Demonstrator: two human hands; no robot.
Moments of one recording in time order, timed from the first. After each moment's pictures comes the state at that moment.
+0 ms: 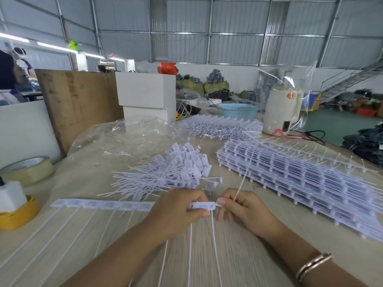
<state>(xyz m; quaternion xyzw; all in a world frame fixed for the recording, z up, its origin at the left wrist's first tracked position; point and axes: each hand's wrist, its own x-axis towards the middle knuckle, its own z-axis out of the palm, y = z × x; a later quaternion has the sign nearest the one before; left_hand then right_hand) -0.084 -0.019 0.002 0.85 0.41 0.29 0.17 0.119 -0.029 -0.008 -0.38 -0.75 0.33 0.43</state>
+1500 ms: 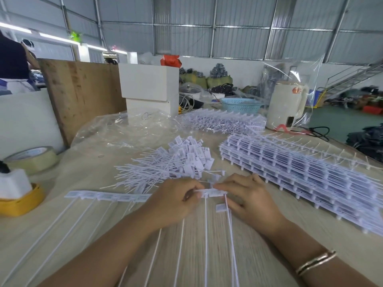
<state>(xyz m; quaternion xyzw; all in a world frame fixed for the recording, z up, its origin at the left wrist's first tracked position) -0.094 -0.013 -0.001 0.85 0.41 0.30 0.14 0.120 -0.028 -0.006 -0.39 -0.83 -0.17 0.37</state>
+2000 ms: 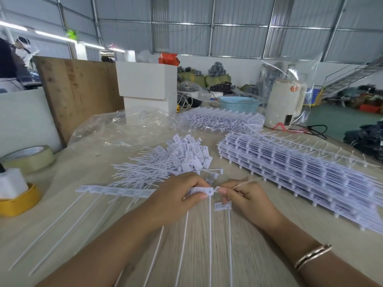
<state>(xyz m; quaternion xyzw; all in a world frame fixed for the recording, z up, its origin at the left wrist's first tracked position) -0.091 -0.017 0.005 0.87 0.34 0.33 0.14 0.114 -0.026 -0.007 -0.36 -0.80 0.18 0.45</state>
